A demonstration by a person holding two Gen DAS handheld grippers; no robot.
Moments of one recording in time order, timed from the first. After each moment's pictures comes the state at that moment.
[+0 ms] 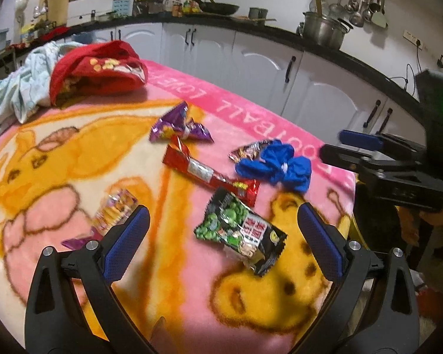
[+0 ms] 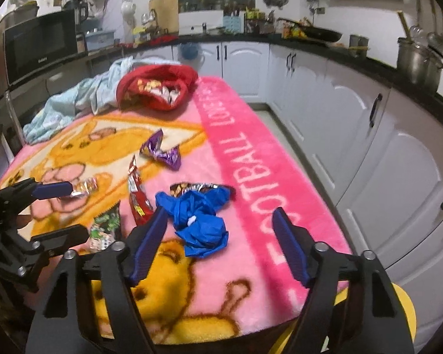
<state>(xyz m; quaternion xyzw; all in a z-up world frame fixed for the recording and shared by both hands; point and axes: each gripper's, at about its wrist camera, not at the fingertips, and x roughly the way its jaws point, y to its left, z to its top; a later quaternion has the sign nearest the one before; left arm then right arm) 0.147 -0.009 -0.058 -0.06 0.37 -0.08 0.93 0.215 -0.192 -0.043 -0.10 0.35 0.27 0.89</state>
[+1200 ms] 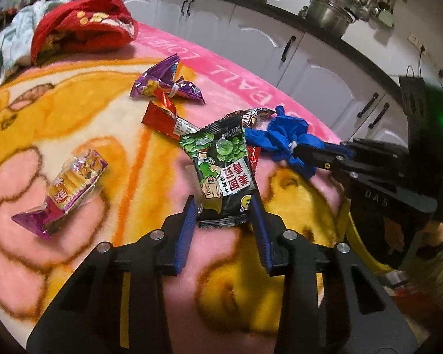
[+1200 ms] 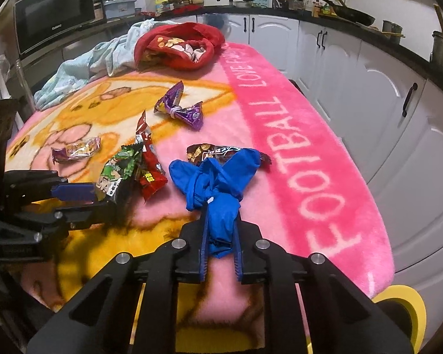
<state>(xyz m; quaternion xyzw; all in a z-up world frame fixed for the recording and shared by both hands) 0.164 -0.008 -0.088 -0.11 0.42 -0.11 0.89 0.222 -0.174 -0.076 -0.13 0.39 0.32 0.85</state>
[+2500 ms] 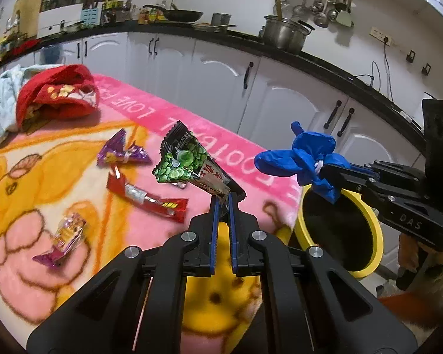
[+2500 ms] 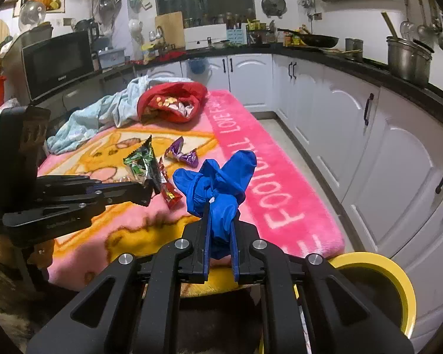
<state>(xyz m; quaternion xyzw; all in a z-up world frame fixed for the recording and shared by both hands) 0.142 -0.061 -0.019 -0.05 0.34 -0.16 0.92 0.143 -0.251 0.000 -0.05 0.32 0.29 0.90</state>
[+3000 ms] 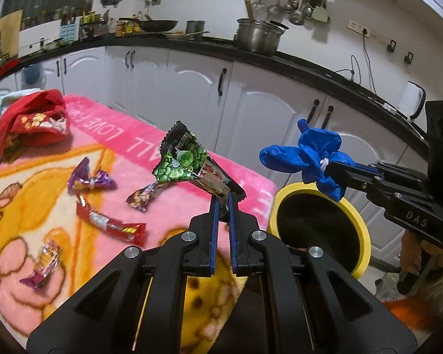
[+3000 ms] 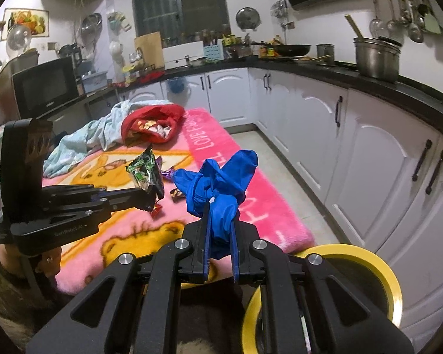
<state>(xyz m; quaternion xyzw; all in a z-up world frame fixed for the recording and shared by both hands) 0.145 -0.104 -0.002 -0.03 0.32 -0.19 0.93 0.127 -0.301 0.019 -0.01 0.29 0.24 0.93</state>
